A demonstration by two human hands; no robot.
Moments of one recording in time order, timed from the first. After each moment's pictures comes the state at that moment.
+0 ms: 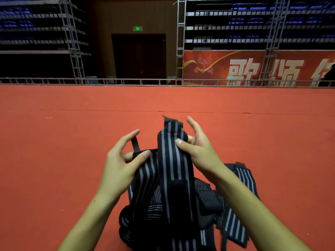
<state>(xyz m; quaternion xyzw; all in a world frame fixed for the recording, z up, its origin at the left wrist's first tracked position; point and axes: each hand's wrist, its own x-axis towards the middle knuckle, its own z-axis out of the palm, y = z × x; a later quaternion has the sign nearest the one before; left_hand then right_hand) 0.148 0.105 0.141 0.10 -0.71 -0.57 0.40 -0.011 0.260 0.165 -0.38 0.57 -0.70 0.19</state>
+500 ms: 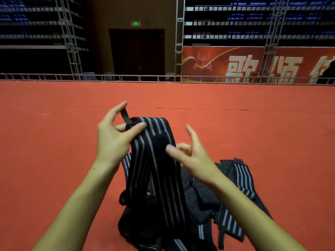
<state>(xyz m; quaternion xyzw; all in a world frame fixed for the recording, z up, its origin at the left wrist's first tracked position) 0.125 0.087 0.183 0.11 -0.67 -0.56 0.48 -0.005 0.263 0.133 -0.39 0.65 -0.63 0.16</state>
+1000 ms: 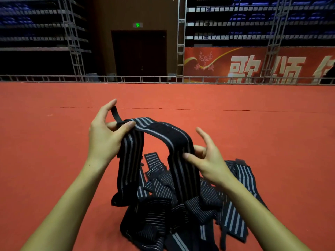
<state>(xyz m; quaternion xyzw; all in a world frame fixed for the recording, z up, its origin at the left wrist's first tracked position) 0.132 0.048 0.178 0.15 -0.73 -0.43 0.50 -0.025 0.285 0.121 -0.38 0.64 -0.65 0.13</state>
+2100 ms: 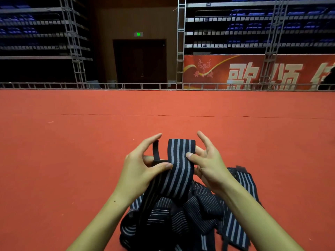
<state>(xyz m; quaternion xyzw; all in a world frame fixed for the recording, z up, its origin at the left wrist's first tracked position) 0.130 0.120 0.146 0.05 -0.79 -0.52 0.33 -0.021 0.276 0.138 -0.29 0.54 -0.76 0.23</state>
